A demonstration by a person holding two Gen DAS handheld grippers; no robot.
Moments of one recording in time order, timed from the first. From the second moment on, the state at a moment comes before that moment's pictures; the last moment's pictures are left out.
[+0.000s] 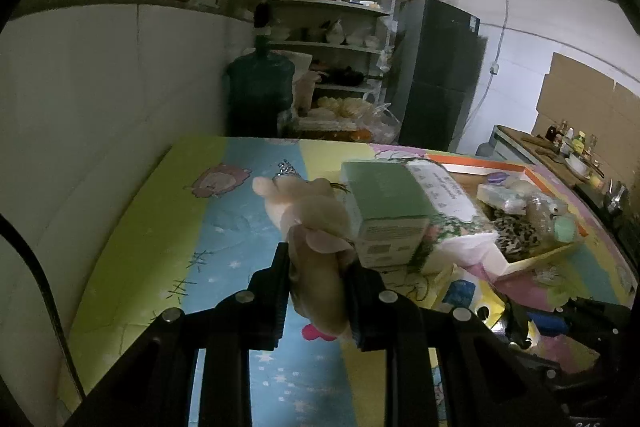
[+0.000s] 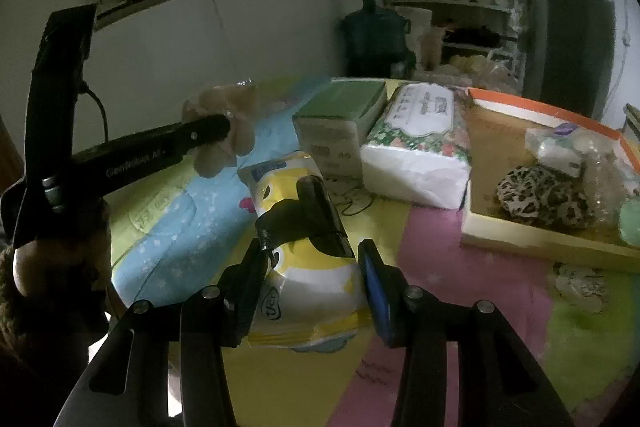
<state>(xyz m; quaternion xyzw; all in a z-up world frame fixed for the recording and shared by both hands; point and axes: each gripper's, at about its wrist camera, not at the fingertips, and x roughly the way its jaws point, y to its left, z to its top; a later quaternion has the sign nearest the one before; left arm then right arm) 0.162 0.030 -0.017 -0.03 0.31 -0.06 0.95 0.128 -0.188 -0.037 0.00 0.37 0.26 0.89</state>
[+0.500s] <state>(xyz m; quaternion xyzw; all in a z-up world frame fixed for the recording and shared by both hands) 0.160 -0.013 0.001 -0.02 0.29 -0.09 0.95 0.124 -0.221 -0.023 0.02 0.35 0.23 0.91</state>
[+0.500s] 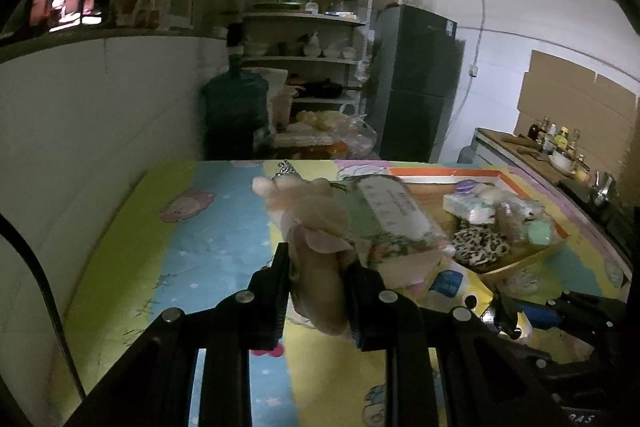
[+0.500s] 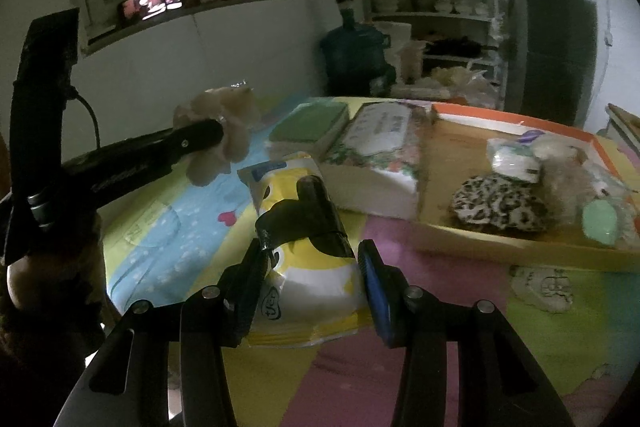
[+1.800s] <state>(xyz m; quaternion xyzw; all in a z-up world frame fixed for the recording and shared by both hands) 0.240 -0.214 0.002 0.00 0.30 -0.26 0.92 0.181 -0.409 -0.009 0.07 0.29 0.03 0.95</state>
